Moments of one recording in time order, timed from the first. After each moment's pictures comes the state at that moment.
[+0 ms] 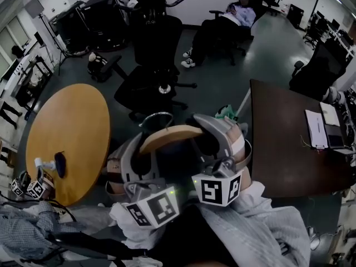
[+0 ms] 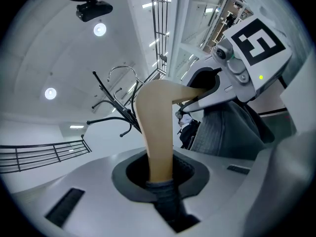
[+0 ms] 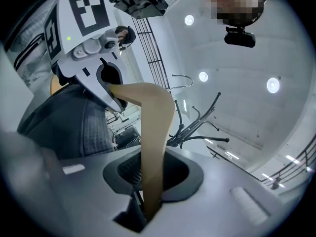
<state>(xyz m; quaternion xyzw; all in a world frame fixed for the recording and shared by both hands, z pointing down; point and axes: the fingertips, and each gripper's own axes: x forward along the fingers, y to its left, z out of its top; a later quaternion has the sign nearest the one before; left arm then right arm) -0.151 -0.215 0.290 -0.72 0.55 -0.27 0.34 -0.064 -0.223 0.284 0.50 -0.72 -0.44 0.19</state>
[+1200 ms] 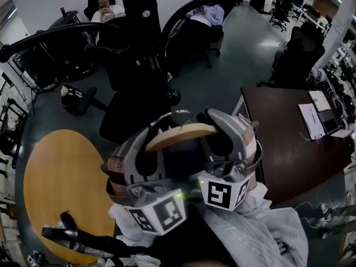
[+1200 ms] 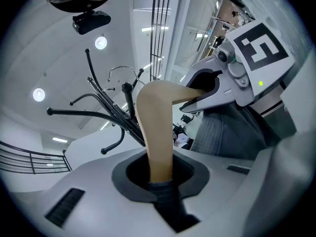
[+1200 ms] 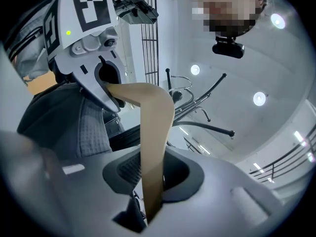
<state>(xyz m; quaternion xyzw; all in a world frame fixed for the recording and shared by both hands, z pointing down) -0.146 -0.442 0.242 -0.78 0.44 -0.19 0.40 -0.063 -0.424 0.232 0.62 -0.60 -0.45 0.22</state>
